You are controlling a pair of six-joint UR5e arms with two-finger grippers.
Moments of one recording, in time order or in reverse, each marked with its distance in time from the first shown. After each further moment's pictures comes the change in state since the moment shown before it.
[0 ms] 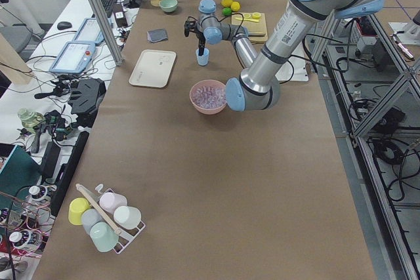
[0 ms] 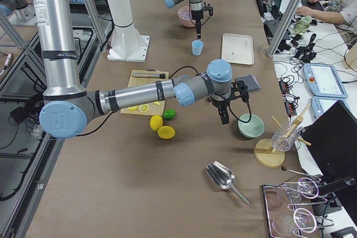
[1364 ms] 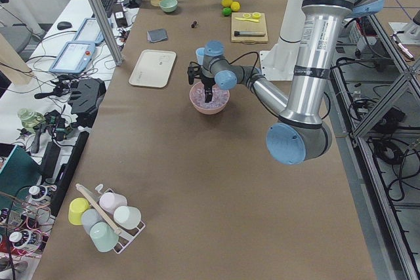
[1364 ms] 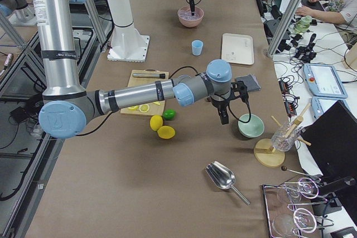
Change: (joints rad) left arm -0.040 0.435 -0.188 -0.056 -0.031 0.003; right arm 0.000 -0.003 0.003 0.000 0.000 0.001
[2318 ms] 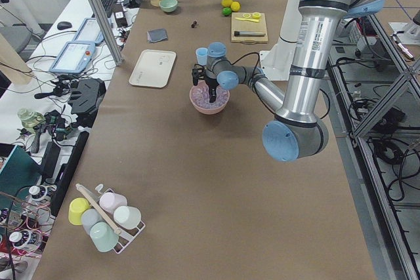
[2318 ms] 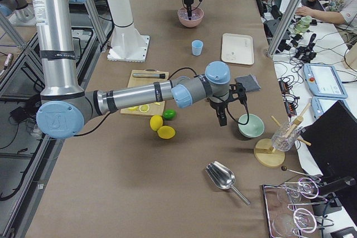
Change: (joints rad) left arm 0.053 -0.022 0.025 0.038 0.016 -0.011; right arm 0.000 -0.016 0.005 0.001 0.001 -0.002
